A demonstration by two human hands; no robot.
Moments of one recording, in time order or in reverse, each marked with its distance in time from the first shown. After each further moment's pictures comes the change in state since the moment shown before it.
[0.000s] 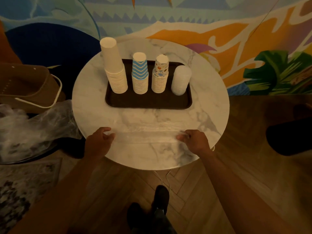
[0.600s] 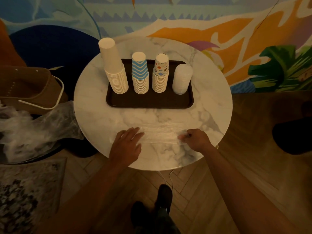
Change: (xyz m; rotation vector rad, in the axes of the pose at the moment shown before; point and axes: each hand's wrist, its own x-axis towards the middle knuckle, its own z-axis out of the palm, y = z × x) left_hand -0.031 0.031 0.060 0.518 0.059 0.811; right_hand 0.019 0.007 0.000 -0.002 -0.140 0.051
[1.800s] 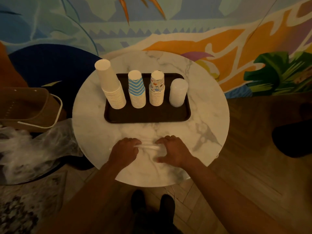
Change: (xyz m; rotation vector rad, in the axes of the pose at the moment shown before) left_hand 0.057 -0.016 -0.022 -0.248 -0.153 -0.149; right_hand -0.005 -0.072 0.015 -0.274 -0.047 -0.484
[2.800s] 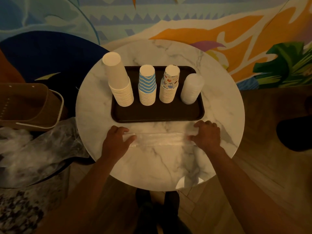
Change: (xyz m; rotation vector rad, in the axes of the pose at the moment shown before) left_hand 0.021 -0.068 -0.024 -0.165 0.036 -0.385; right_hand 0.036 0.045 -0.033 -0.148 0.180 0.592
